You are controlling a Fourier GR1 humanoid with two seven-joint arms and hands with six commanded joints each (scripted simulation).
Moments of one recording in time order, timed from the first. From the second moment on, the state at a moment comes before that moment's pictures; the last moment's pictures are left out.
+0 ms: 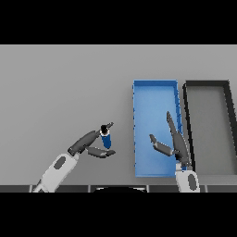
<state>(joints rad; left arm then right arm) -0.19 0.31 -0.56 -1.41 0.05 -0.20 -0.06 0.16 -0.11 0.14 -1.77 0.19 0.04 -0.04</state>
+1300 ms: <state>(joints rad) -0.22 0.14 -0.59 -1.53 0.09 -0.12 -0.15 0.14 -0.12 0.11 -1.75 0.18 0.05 -0.04</state>
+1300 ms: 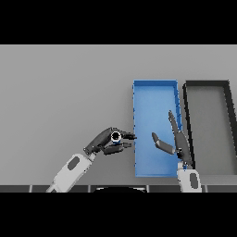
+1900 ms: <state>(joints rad) -0.24 0.14 -0.59 -1.60 0.06 -0.15 -0.03 0.13 -0.15 0.09 -1.74 0.16 0.06 -0.06</state>
